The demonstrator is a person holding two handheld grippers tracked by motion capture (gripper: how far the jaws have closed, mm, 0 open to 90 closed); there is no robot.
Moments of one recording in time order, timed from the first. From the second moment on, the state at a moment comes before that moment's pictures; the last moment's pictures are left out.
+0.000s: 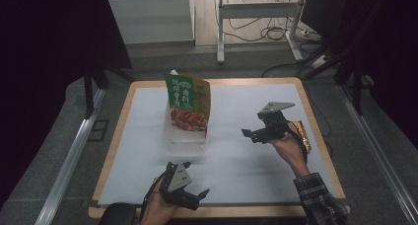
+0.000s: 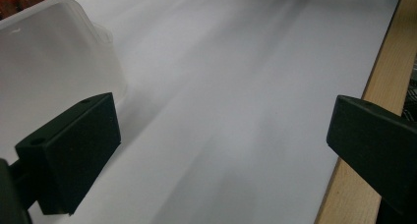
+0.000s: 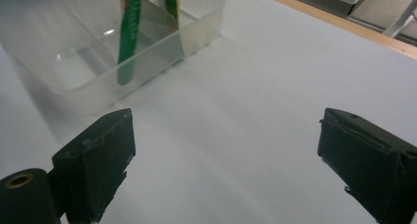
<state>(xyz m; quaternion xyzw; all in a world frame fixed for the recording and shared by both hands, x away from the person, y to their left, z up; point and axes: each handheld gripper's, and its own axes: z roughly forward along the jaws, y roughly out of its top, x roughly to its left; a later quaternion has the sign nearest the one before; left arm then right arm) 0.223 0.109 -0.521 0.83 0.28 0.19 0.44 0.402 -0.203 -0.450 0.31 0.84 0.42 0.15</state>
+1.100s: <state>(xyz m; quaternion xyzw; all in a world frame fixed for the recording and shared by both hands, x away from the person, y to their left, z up) 0.223 0.110 -0.521 0.83 0.27 0.19 0.44 0.409 -0.250 -0.465 0.39 0.81 0.40 0.18</state>
